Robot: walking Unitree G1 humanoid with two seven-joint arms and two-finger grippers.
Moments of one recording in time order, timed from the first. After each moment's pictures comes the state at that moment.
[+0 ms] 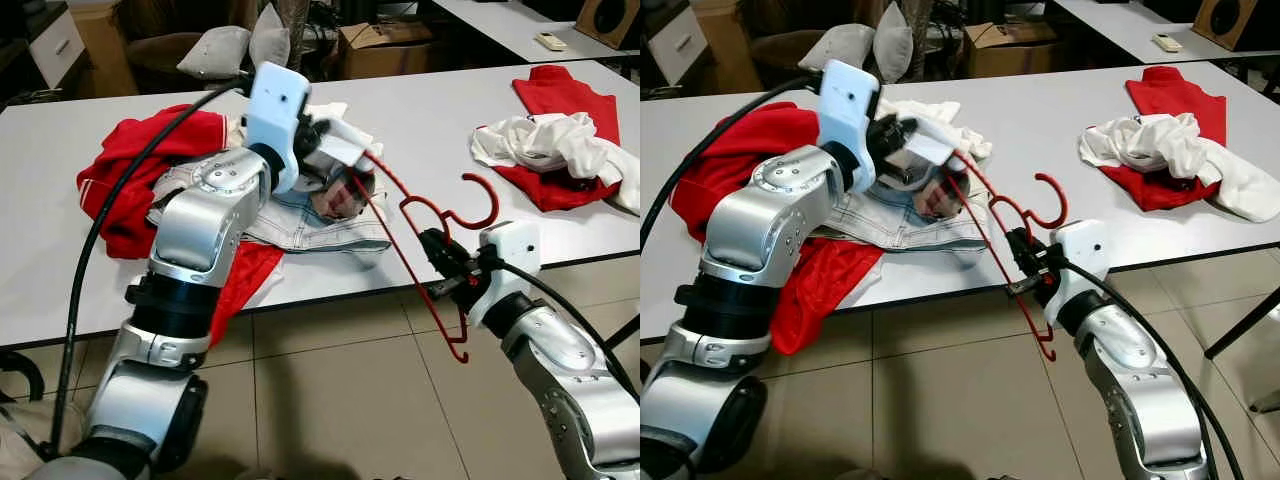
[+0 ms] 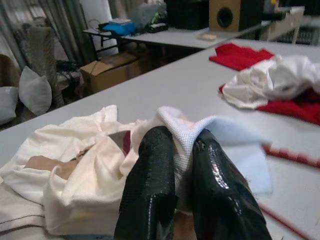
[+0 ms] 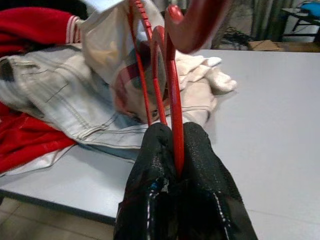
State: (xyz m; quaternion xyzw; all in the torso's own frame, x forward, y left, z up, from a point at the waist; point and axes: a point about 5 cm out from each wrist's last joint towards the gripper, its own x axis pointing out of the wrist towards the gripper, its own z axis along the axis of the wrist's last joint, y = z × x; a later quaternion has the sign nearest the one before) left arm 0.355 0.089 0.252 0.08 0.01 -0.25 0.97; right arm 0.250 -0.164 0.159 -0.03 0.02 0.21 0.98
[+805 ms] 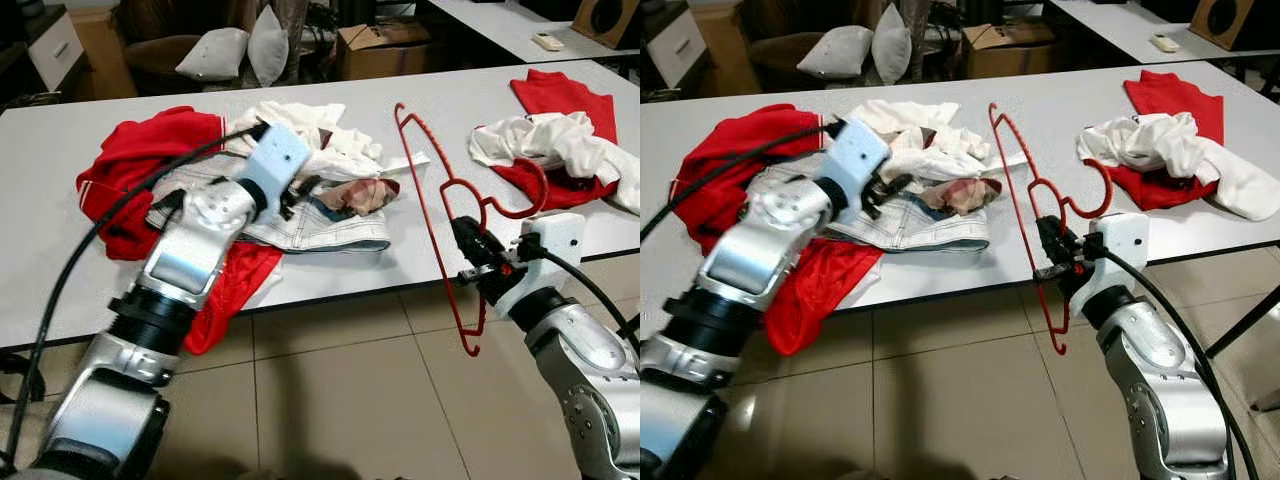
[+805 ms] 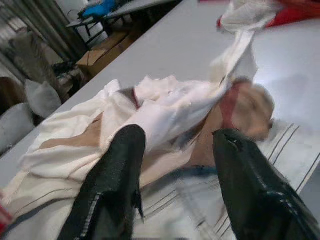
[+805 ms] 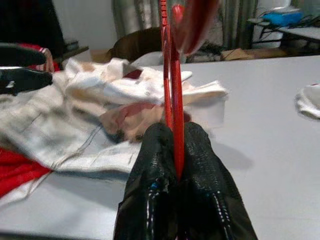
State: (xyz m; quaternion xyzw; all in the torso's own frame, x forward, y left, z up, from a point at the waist) left arm 0.357 0.102 0.210 0.21 0.02 -0.28 0.94; right arm 0.250 -0.186 0.170 0.01 0.00 0.15 0.99
